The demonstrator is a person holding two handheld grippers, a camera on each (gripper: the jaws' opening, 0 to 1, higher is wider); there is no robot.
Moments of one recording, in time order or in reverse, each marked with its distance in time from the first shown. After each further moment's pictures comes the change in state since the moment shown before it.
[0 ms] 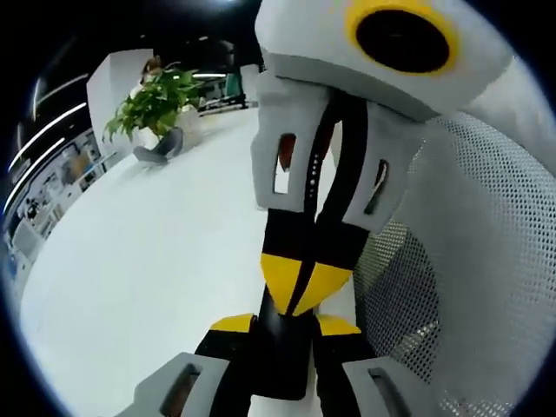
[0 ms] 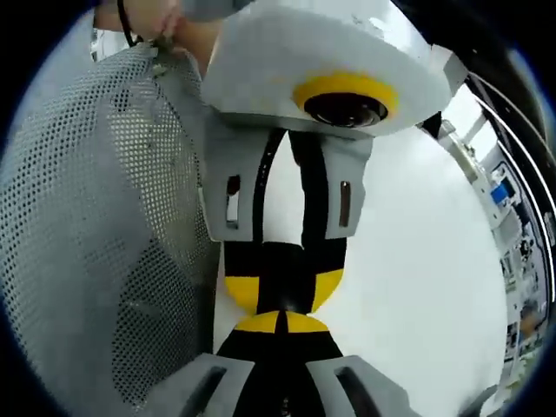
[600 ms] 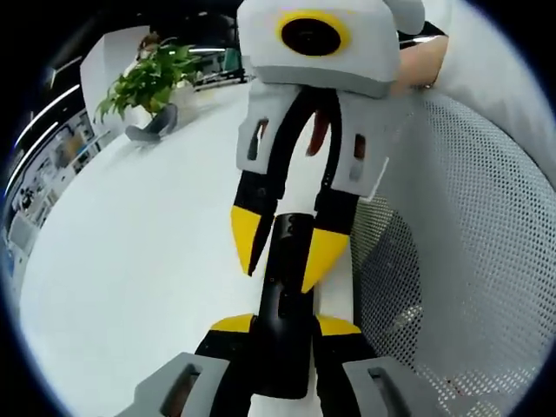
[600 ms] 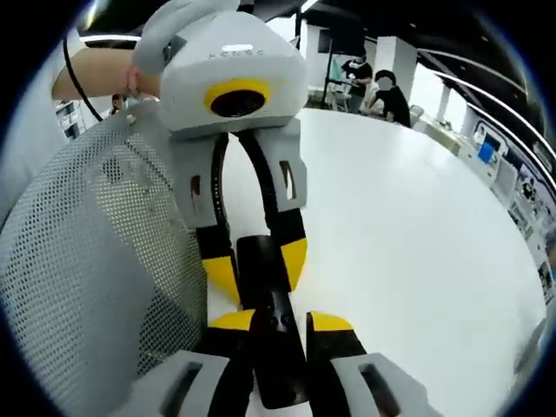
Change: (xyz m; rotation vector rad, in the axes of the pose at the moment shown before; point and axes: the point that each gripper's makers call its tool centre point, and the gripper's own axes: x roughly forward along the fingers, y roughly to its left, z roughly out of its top) left arm 0.002 -0.001 -0.005 -0.023 0.134 -0.031; right arm -0.010 -0.016 -0.018 0.188 -0.149 0.037
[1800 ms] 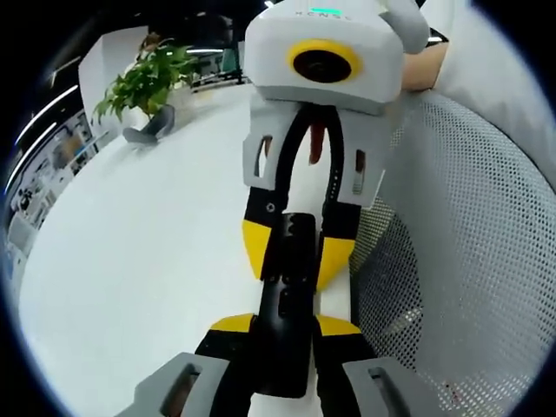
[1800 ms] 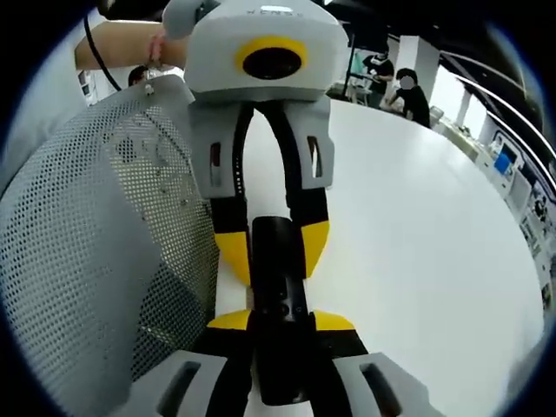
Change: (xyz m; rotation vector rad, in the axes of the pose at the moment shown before) left arm 0.004 -0.001 0.002 -0.009 -0.020 -0.005; right arm 0.004 0.014 -0.017 -0.091 0.068 0.050
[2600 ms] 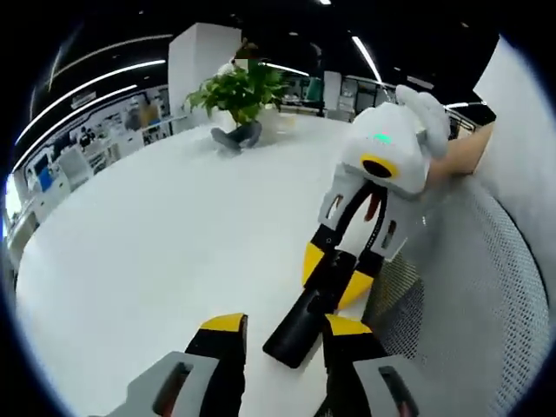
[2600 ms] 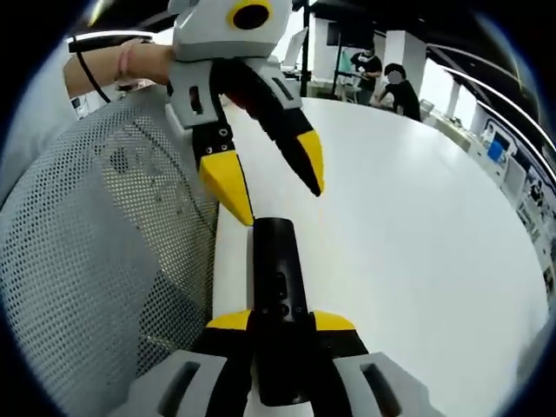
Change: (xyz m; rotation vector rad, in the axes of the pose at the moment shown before) left arm -0.075 0.025 0.012 -0.336 -0.222 0.292; right arm 0.000 -0.004 0.001 0.063 -0.019 -0.016
